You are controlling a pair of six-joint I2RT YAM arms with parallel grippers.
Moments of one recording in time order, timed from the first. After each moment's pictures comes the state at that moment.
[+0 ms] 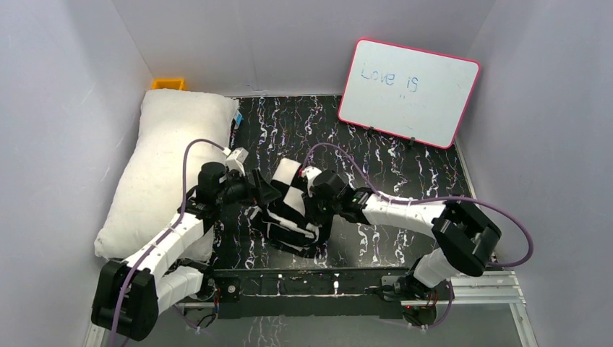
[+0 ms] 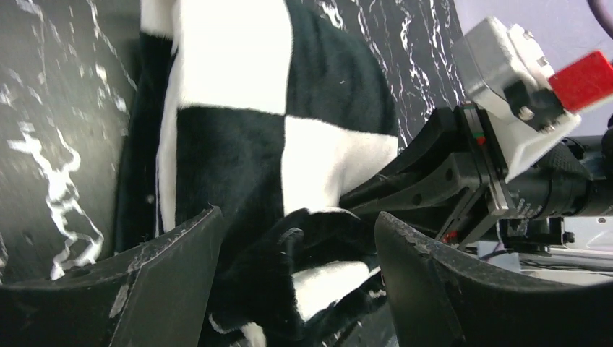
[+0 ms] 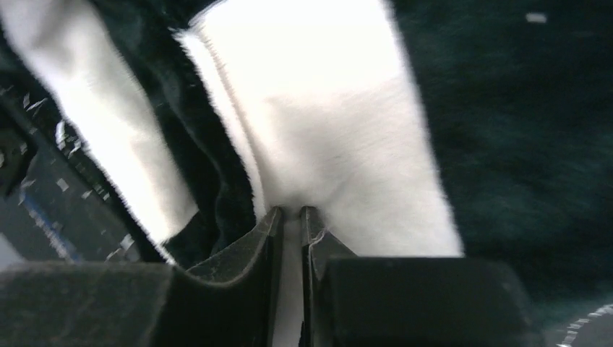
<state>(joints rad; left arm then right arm) -0.31 1.06 0.53 0.04 0.56 -0.49 0.94 1.50 0.83 -0.12 -0.13 0.32</state>
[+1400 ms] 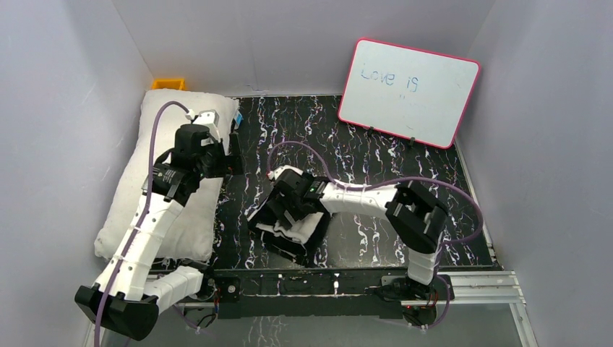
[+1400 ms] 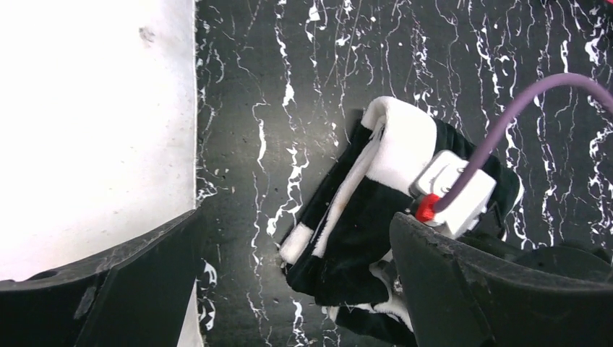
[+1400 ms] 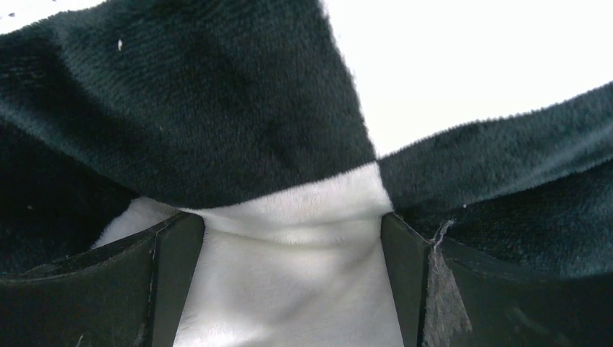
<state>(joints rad) -0.31 1.04 1.17 -0.80 -0.08 -0.31 1.08 1.81 1.22 -0.45 0.12 0.28</state>
